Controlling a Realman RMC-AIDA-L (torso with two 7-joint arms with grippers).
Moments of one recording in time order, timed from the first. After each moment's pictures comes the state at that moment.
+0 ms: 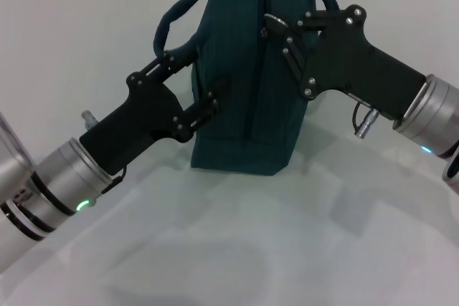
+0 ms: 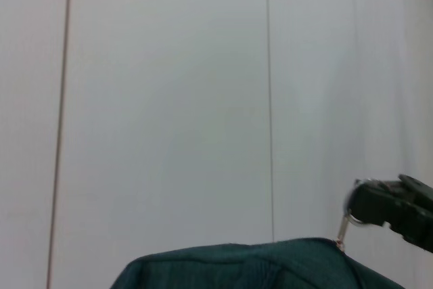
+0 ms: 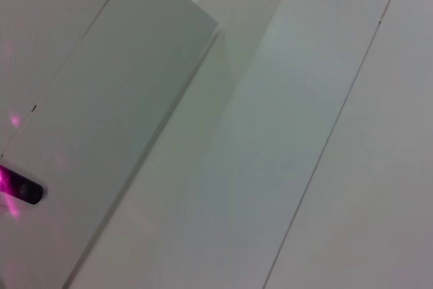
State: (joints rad) left arm -0.45 -2.11 1.28 0.02 0.78 1.61 -0.45; right arm 0.49 2.03 -2.02 -0.58 -0.23 -1.24 0.11
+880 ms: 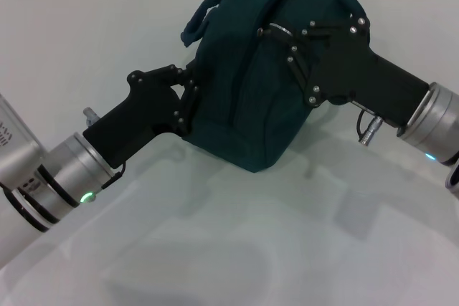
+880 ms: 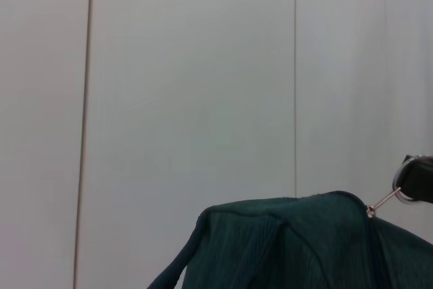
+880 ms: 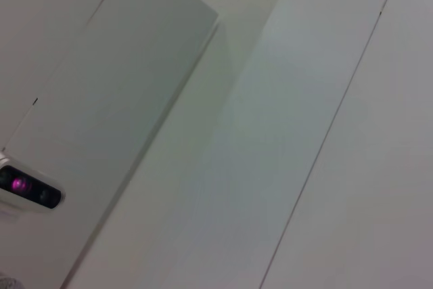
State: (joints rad) left arm -0.47 -2.11 1.28 0.03 0.77 1.52 -0.47; right arm 0.48 2.03 -2.02 -0.56 -0.23 -1.25 0.11
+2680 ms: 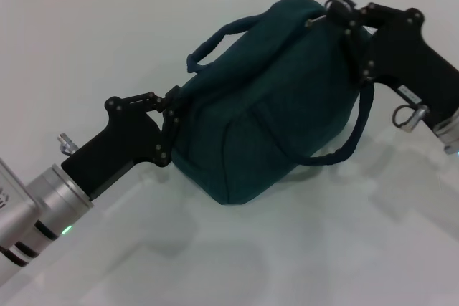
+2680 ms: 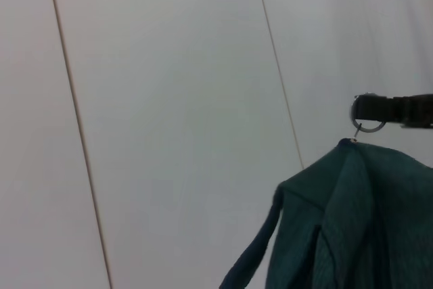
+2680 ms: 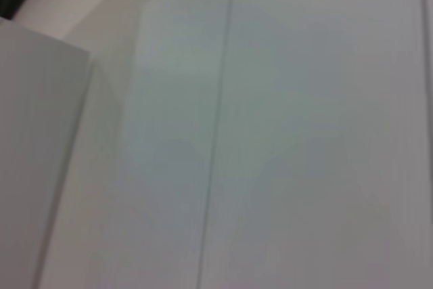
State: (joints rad) left arm -0.38 -2.10 1.29 0.03 0.78 1.55 -0.19; right arm 0.49 2.03 -2.10 -0.40 0.05 -1.39 0.34
